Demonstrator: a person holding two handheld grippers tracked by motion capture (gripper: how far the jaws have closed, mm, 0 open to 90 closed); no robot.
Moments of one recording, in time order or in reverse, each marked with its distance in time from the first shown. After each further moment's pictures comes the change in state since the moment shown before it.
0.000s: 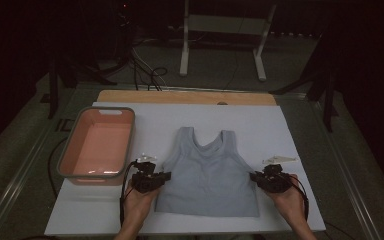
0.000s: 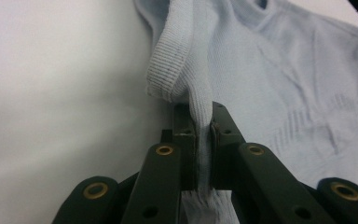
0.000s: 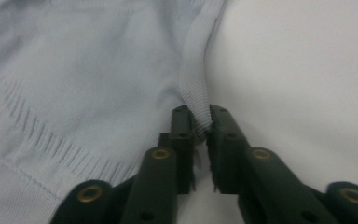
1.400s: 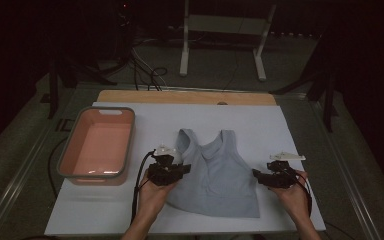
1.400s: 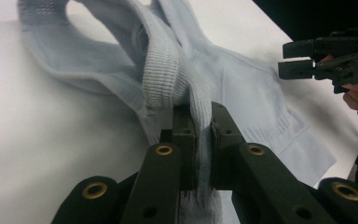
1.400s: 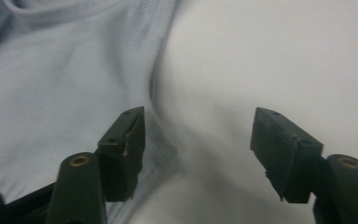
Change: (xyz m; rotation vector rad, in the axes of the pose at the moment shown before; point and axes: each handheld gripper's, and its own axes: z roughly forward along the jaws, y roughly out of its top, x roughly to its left) left arm -0.052 0.035 0.000 -0.056 -0.127 0.128; right arm -0.022 0.001 0.002 -0.058 -0.091 0.025
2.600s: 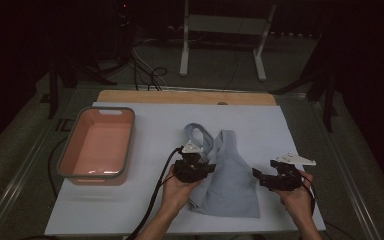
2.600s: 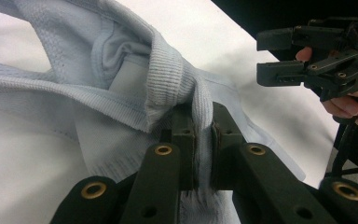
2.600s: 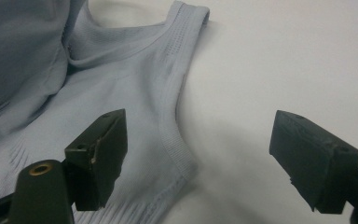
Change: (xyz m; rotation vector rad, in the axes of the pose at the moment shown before) left arm -0.038 0.020 0.044 0.017 -0.096 0.078; right arm 0.002 -0.001 -0.020 -0.138 0.063 0.013
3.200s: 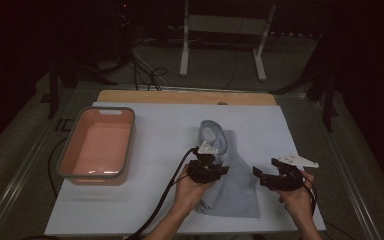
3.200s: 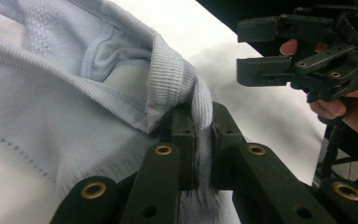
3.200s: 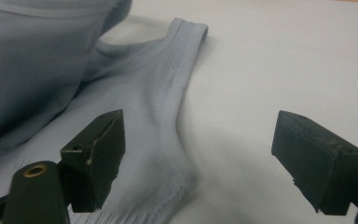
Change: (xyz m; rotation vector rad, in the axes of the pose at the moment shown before) left arm -0.022 0.009 0.031 0.028 -0.055 0.044; right arm 0.001 0.000 -0.003 -0.059 -0.006 0.003
